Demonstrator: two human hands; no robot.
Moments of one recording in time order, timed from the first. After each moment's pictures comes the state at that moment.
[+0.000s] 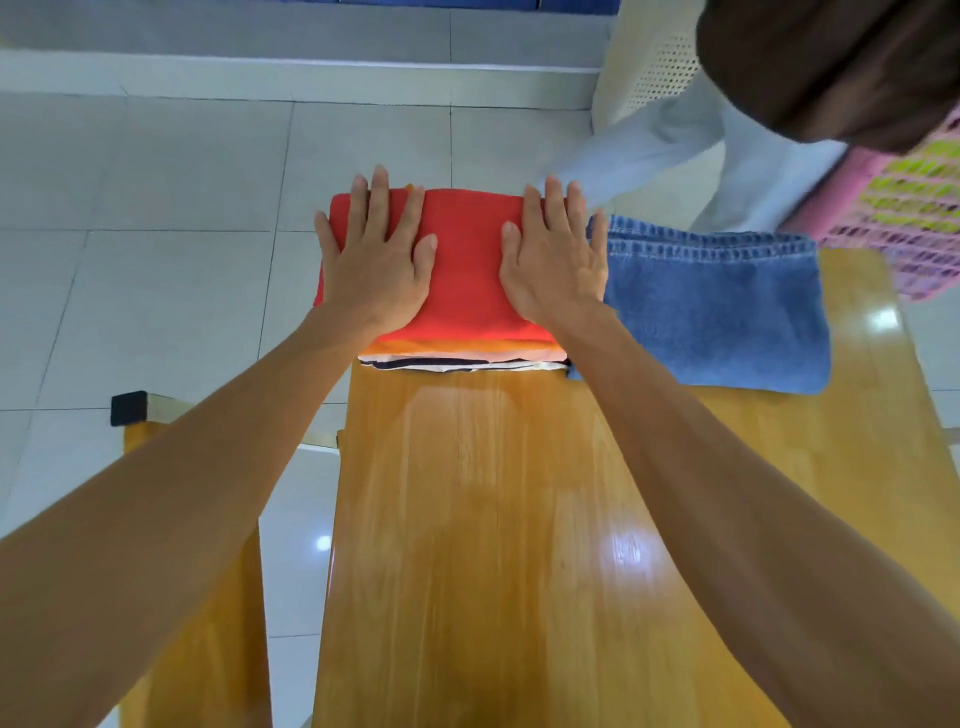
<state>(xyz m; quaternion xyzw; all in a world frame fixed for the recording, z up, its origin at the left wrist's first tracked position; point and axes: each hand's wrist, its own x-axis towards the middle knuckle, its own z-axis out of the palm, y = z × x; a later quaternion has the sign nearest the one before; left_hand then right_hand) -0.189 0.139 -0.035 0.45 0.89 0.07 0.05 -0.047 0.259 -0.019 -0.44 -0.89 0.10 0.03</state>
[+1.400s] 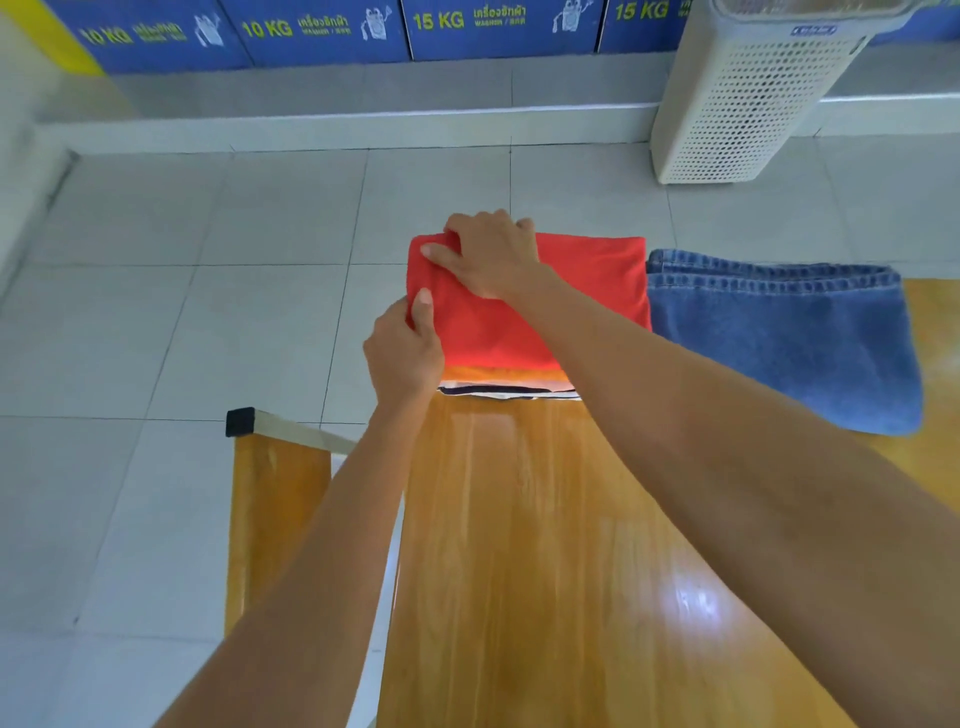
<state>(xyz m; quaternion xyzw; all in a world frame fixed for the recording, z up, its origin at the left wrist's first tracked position) -0.164 0.082 -0.019 0.19 0.92 0.34 0.08 -0.166 0.242 -0.012 -0.26 -0.95 0.16 -0.01</state>
